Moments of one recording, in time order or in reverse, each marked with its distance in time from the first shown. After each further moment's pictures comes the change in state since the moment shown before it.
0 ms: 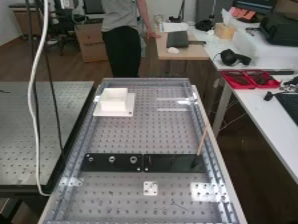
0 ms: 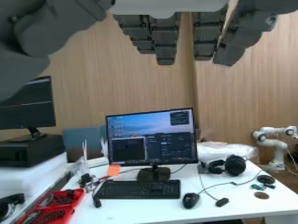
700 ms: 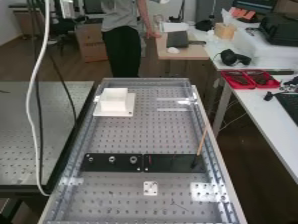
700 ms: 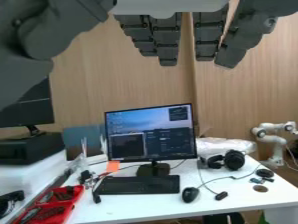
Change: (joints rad) arm -0.006 -0.002 -0.051 0.044 -0.001 0.012
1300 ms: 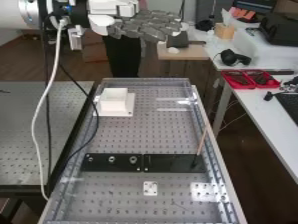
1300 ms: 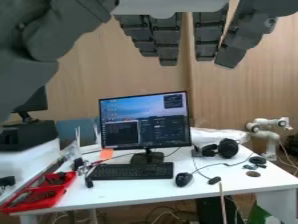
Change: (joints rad) arm 0.013 -0.025 -0.163 0.171 0.038 -0.023
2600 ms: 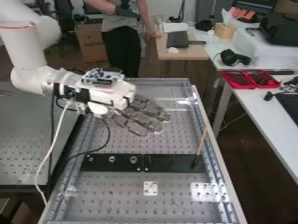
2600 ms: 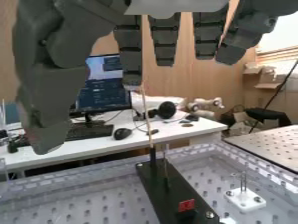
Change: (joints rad) arm -0.003 -0.192 -0.278 0.425 0.261 0.018
